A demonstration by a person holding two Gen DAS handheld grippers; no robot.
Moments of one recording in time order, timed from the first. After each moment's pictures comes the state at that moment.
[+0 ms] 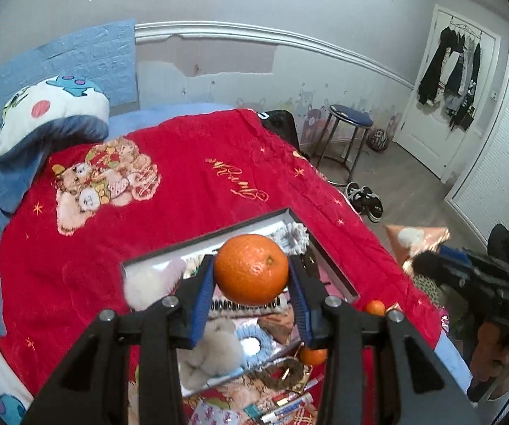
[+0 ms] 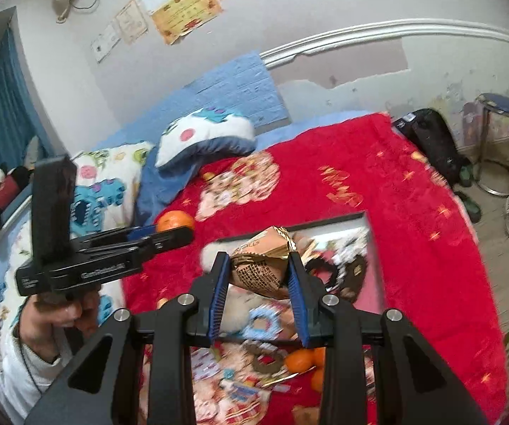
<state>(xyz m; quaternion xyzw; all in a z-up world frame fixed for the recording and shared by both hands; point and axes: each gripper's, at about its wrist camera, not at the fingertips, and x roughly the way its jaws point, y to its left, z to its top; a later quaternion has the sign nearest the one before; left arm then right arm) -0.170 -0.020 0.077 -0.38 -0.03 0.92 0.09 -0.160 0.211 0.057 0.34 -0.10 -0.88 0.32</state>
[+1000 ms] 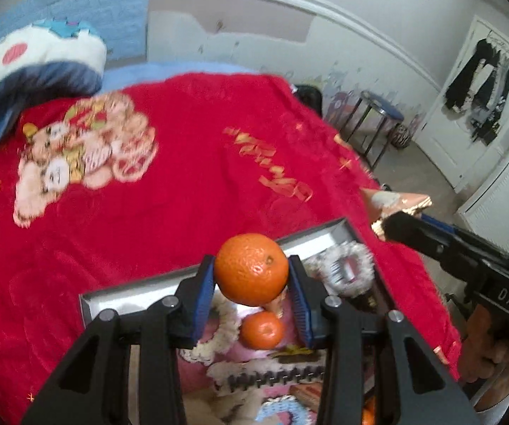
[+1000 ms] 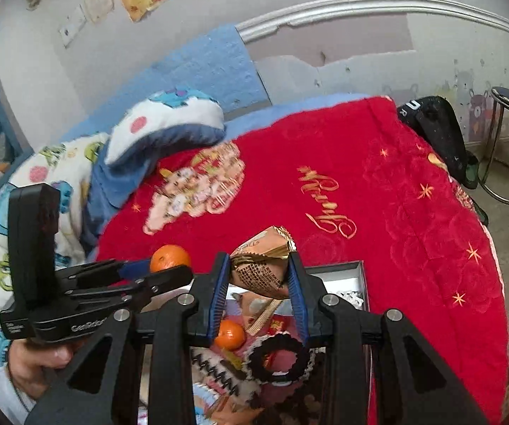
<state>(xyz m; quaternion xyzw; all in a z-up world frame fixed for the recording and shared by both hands) -0.295 -0.047 -0.024 -0.44 -0.08 0.89 0.06 -0.321 0.158 -0.016 0.38 -0.07 -0.87 0.31</state>
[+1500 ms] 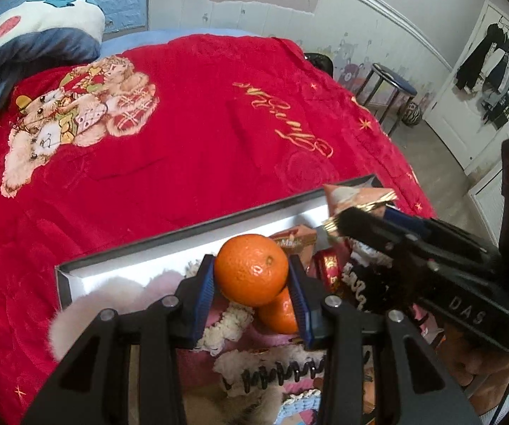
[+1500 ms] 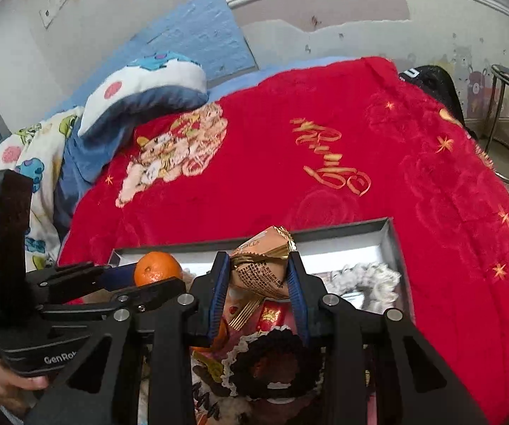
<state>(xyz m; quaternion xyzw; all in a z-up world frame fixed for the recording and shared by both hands) -0.298 -0.043 -0.073 -0.49 -0.07 0.87 0.05 -0.335 0.127 -0.085 0.42 -0.06 -0.86 0.29</state>
